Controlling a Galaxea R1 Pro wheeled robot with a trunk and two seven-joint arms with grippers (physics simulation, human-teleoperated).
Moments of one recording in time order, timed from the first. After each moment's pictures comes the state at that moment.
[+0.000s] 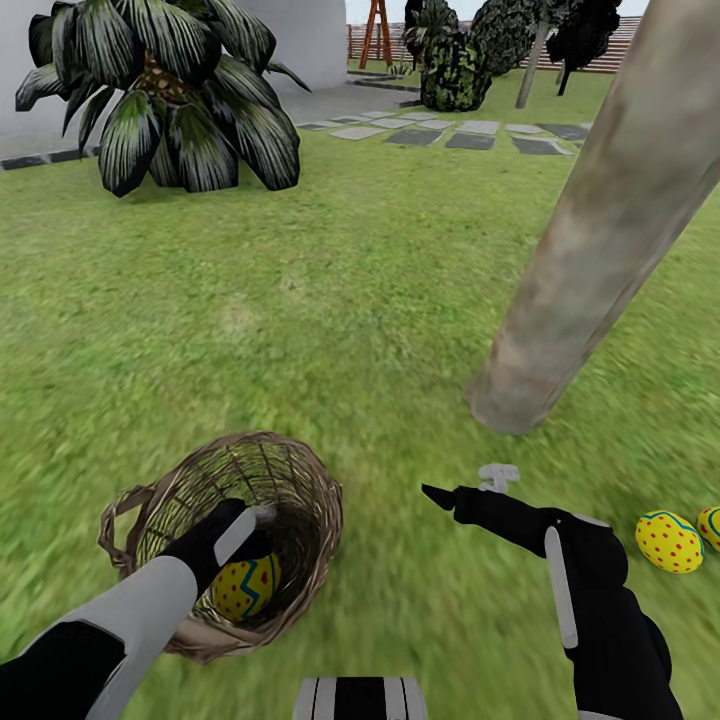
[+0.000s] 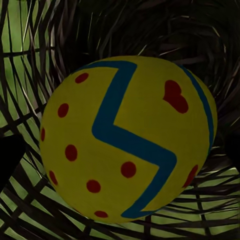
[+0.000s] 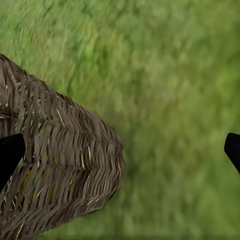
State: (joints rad) left arm -0.87 0.02 -0.37 -0.39 0.66 0.71 0.45; right arm -0.40 0.10 -0.25 -1.59 0.09 0.90 0.73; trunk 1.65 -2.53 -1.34
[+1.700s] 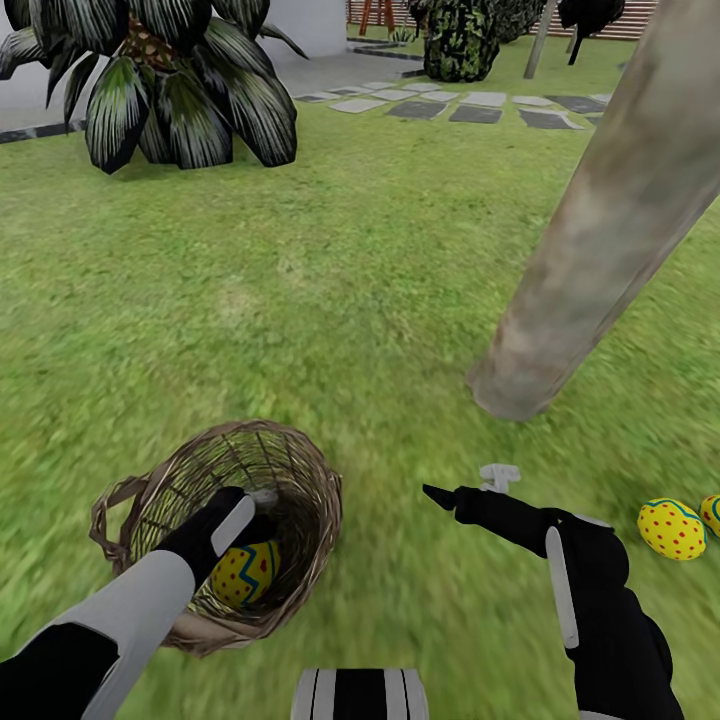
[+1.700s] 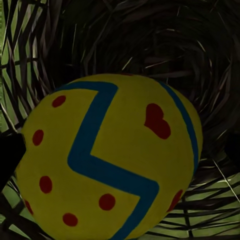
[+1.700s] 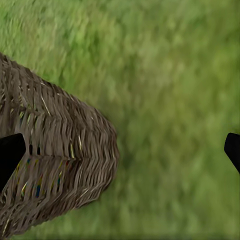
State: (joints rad) left arm -0.87 0.03 -0.35 -0.47 0.67 0.72 0.45; right arm -0.40 0.10 -0.25 -1.59 0.09 0.90 0.73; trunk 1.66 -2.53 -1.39
